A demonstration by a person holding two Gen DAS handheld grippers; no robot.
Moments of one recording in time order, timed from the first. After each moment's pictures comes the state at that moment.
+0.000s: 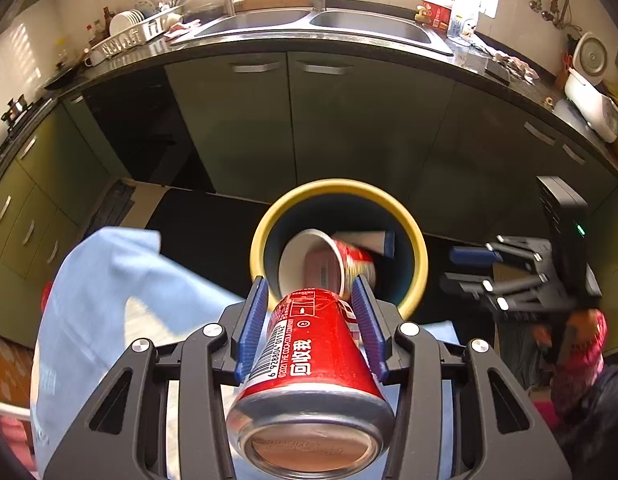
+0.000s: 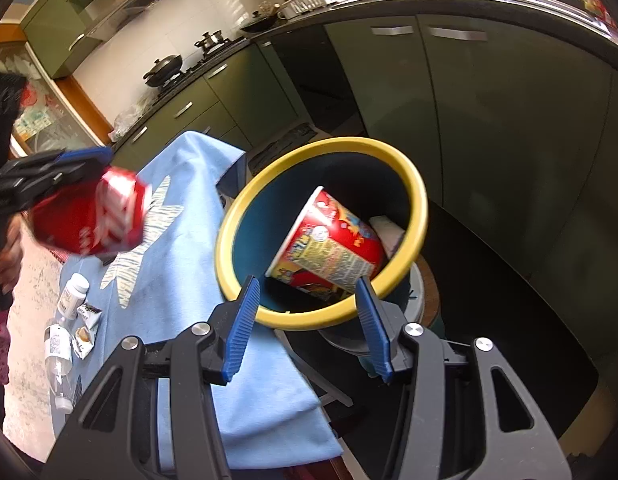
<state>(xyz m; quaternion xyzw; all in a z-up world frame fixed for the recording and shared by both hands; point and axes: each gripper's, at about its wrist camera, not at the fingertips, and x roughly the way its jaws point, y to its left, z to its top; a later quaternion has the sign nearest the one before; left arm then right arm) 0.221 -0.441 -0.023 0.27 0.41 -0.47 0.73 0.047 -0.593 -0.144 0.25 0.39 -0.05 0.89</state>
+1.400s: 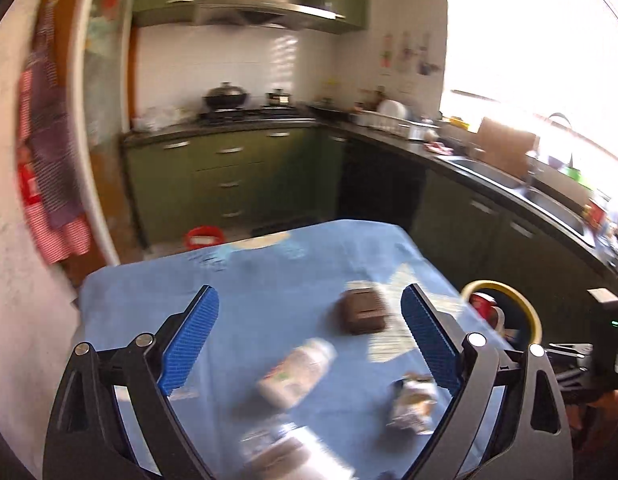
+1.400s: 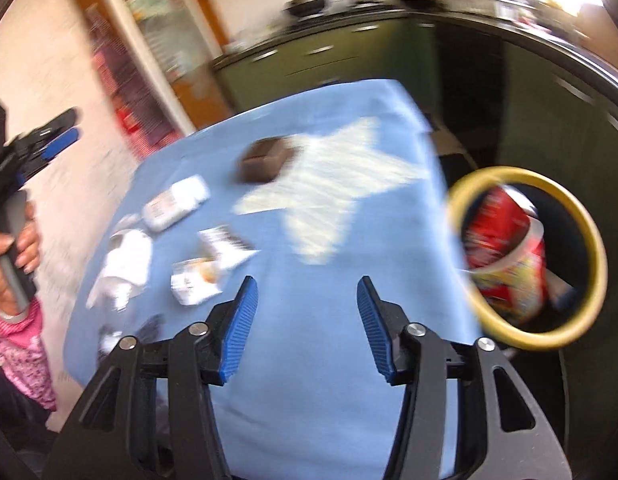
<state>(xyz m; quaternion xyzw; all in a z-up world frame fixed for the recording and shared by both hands) 0.142 -0.056 0.023 0.01 0.26 -0.13 0.96 0.093 -0.384 -0.094 0.09 0.42 0.17 0.89</state>
